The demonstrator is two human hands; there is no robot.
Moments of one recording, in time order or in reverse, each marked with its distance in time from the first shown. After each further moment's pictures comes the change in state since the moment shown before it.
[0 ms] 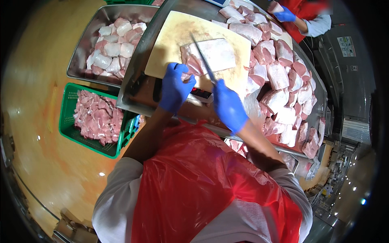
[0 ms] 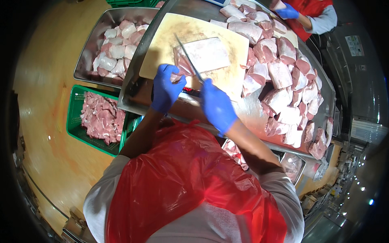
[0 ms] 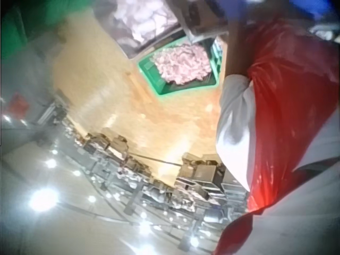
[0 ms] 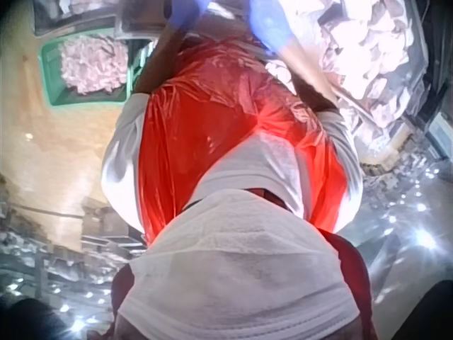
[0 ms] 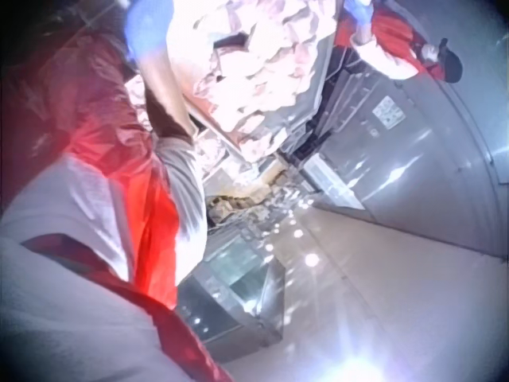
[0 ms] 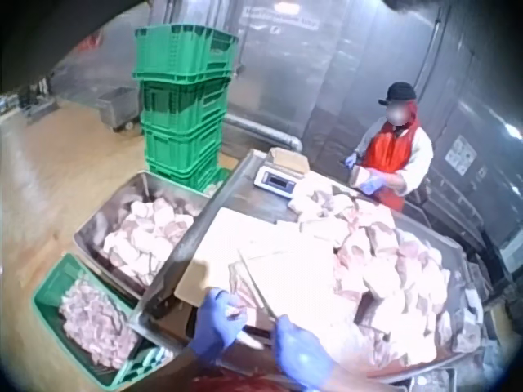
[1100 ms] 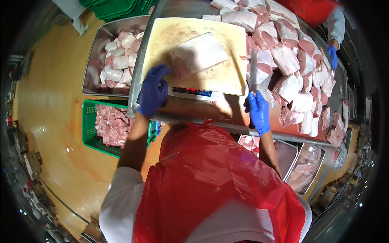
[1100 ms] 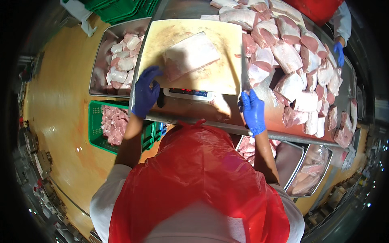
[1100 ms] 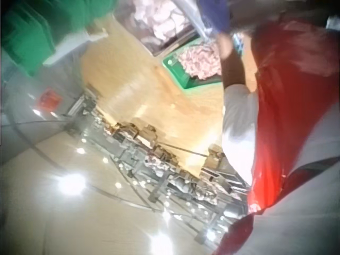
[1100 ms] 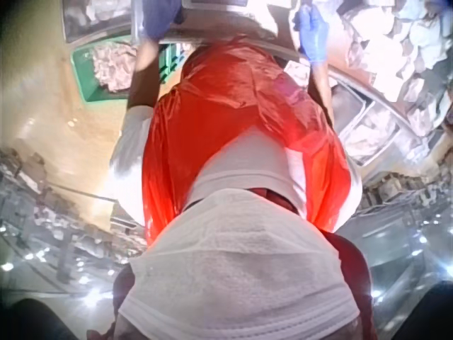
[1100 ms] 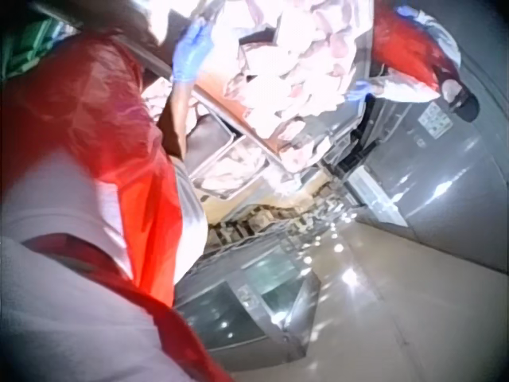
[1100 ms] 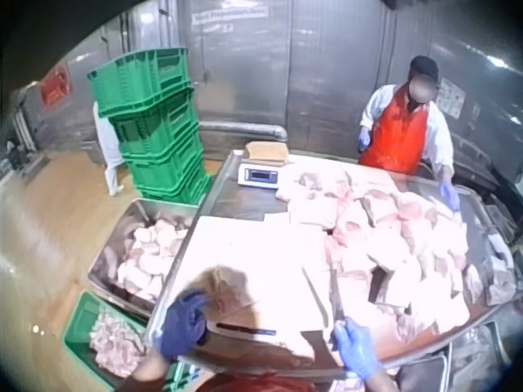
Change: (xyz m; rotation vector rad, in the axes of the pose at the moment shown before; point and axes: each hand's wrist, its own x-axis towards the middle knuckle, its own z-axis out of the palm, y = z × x) left_hand 0.026 -0.020 -0.041 0.196 -0.359 0.152; right_hand -0.097 0.111 0.022 0.795 0.469 0.588
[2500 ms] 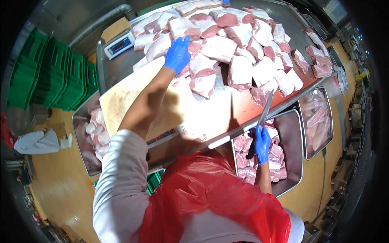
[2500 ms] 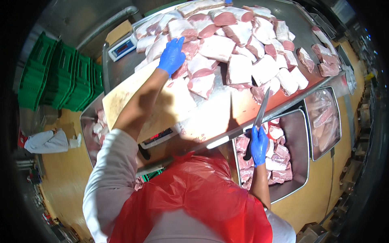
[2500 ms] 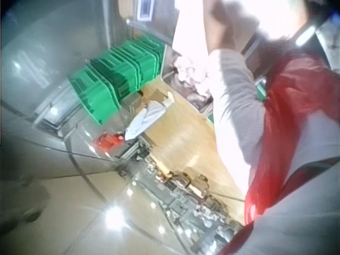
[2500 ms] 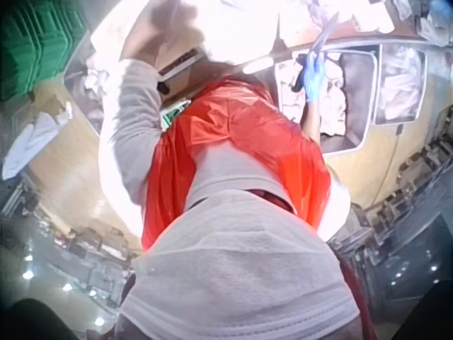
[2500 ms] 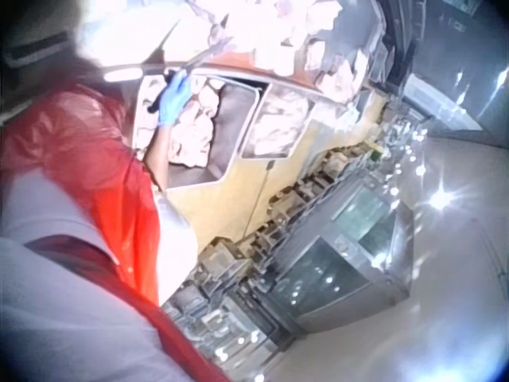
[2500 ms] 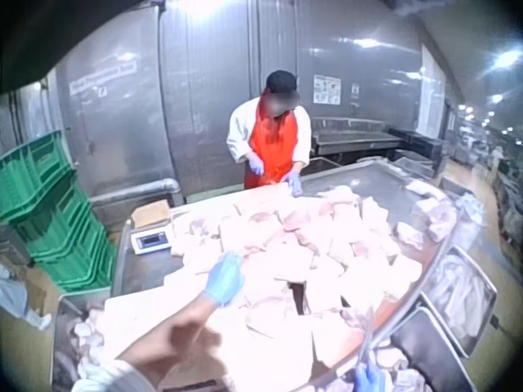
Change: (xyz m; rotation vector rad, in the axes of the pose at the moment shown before) left_hand 0.279 0.147 0.272 0.133 -0.292 0.525; right_hand -0.148 0.100 -0.094 0.093 0.738 0.247
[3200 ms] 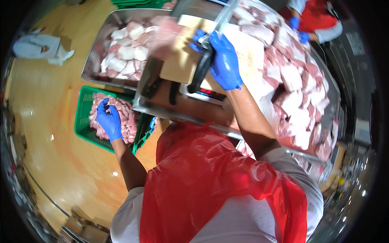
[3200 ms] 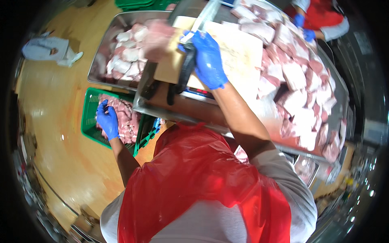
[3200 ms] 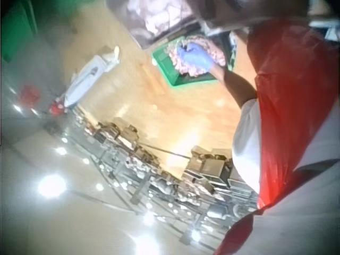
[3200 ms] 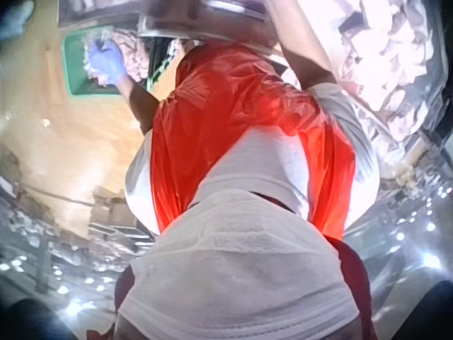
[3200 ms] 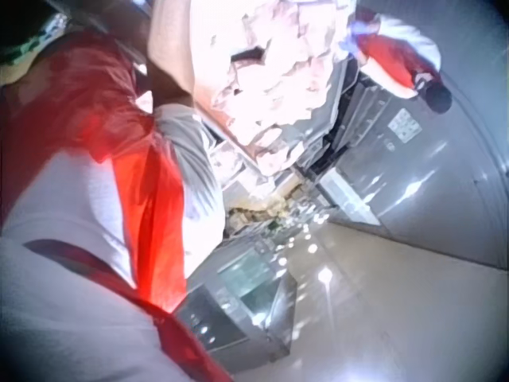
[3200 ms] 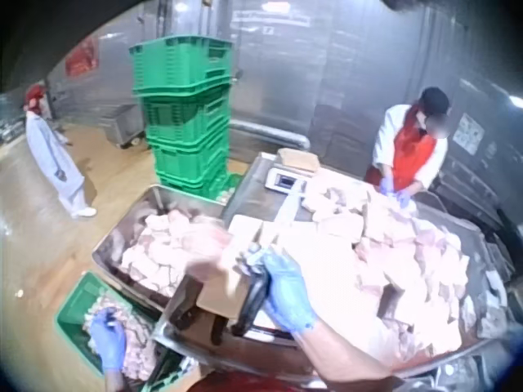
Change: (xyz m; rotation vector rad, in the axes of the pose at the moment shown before) left_hand -0.631 -0.009 -0.210 0.161 0.731 -1.311; right_hand -0.114 -0.270 0.380 0.840 -1.137 0.174
